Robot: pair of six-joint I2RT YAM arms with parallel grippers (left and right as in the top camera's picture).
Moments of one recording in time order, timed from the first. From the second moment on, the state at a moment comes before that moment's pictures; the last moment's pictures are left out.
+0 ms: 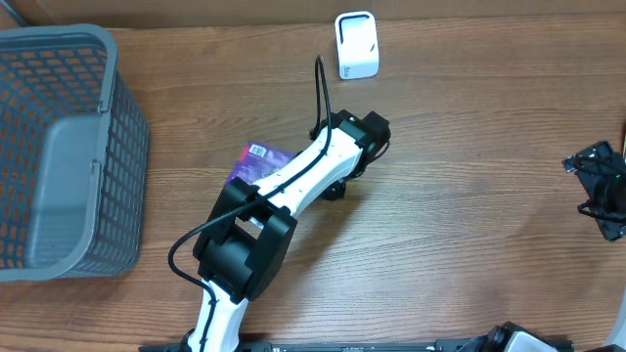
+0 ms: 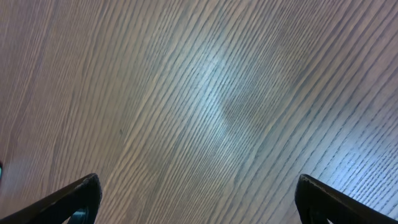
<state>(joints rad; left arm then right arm) -0.67 2.13 1.65 -1.29 -0.43 -0.59 -0.52 1.33 1.19 -1.04 -0.07 0.59</state>
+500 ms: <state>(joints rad) -0.56 2.13 1.95 -1.41 -0.25 -0.51 -0.52 1.33 1.19 -1.05 -0.07 0.59</state>
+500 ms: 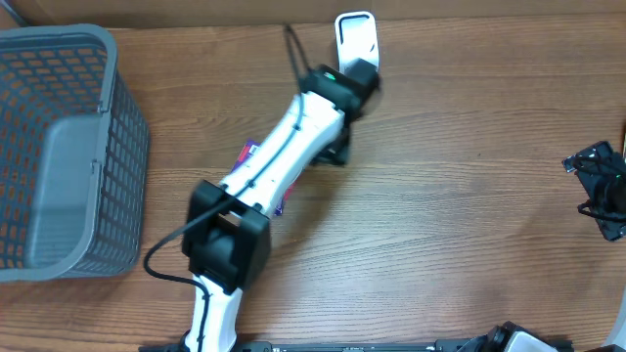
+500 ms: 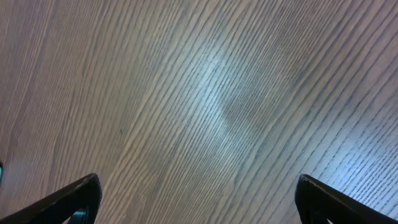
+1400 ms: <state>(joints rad) -0.07 2.13 1.72 -1.24 -0.16 -0.37 -0.52 1.33 1.19 -1.05 -0.07 0.59</state>
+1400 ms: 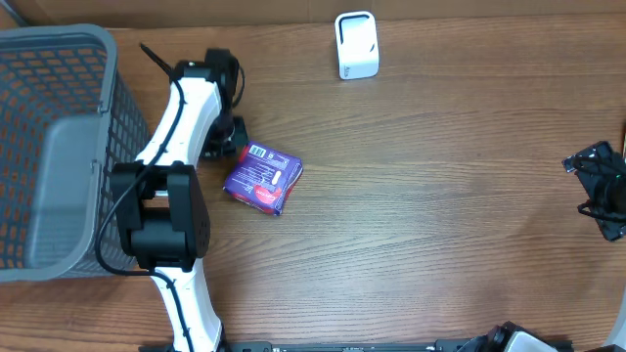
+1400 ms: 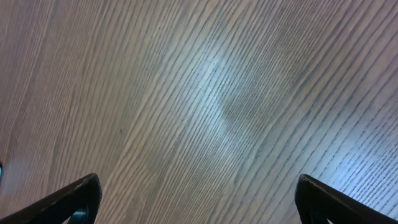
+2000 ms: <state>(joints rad) -0.27 2.13 1.59 -1.04 0.28 -0.44 -0.52 1.33 1.19 -1.05 -0.07 0.59</state>
